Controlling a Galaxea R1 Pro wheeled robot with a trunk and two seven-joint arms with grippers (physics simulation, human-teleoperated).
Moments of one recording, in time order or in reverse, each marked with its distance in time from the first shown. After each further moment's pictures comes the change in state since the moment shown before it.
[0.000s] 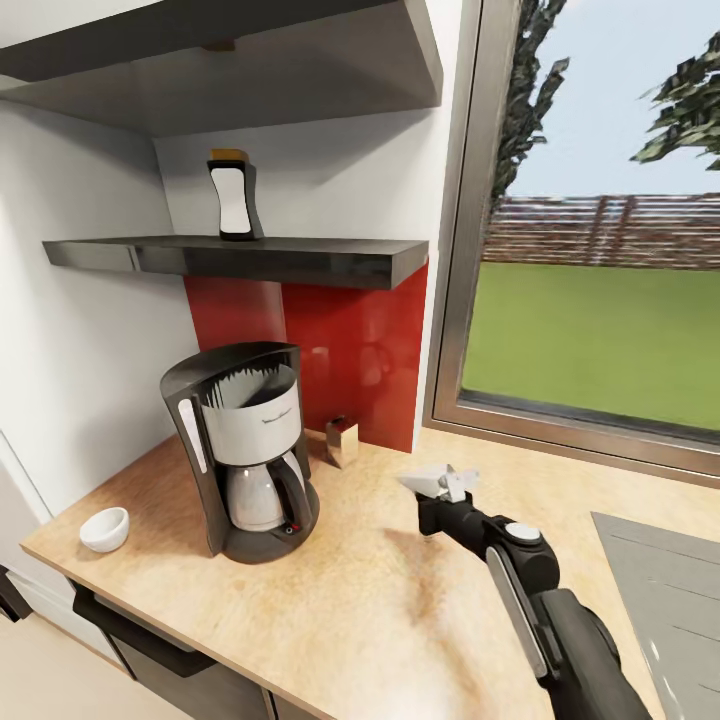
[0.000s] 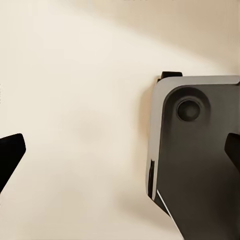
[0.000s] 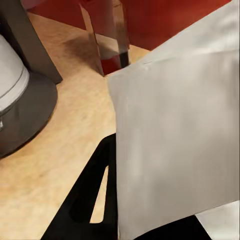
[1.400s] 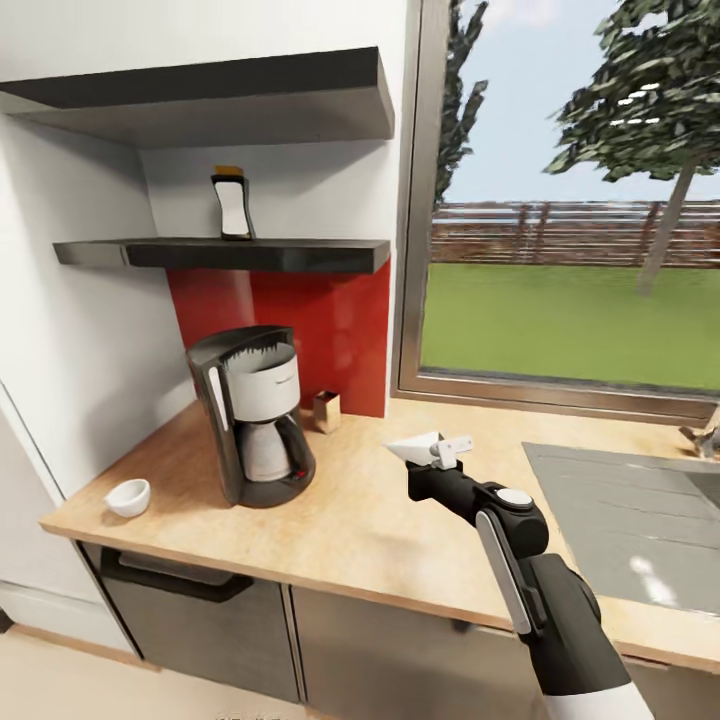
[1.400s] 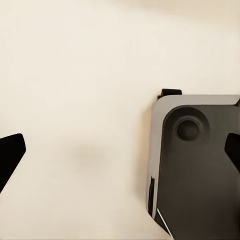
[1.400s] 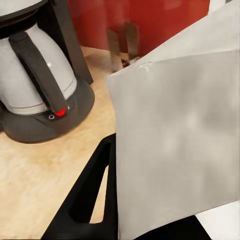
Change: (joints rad) left arm -0.013 0.003 0.003 -0.018 0.001 -0.011 -0.001; right arm -0.098 0.046 -0.003 -0.025 0.000 0.052 0.000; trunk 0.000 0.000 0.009
